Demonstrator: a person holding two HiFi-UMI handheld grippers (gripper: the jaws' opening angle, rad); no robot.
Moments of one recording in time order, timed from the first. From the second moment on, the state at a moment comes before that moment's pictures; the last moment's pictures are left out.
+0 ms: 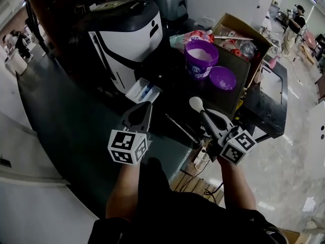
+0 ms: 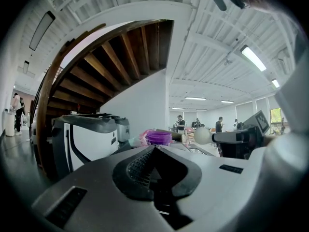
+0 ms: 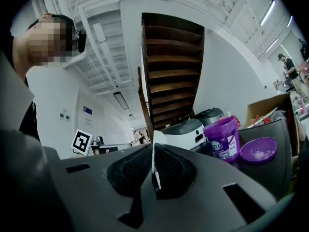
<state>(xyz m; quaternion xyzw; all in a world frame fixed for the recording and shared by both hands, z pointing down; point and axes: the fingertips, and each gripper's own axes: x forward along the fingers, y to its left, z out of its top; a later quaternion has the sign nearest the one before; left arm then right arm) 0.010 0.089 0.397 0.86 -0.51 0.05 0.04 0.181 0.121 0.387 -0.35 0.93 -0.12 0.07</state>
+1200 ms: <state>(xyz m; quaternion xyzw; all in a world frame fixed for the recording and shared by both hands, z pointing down) -0.108 -0.080 0.332 0.88 -0.46 0.05 0.07 0.097 -0.059 0.297 -0.45 0.89 -0.10 0.01</state>
